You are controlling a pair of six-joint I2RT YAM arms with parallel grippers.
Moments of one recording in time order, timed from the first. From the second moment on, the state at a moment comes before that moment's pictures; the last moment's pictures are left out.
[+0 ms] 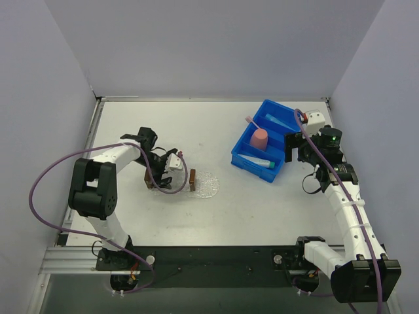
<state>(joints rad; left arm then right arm) -0.20 1.76 1.15 -0.86 0.73 1.47 0.01 1.01 0.90 -0.39 -0.07 -0.18</state>
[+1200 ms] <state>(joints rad) -0.20 1.68 1.16 -0.90 0.73 1.47 0.01 1.01 0.90 -0.39 -0.07 -0.18</state>
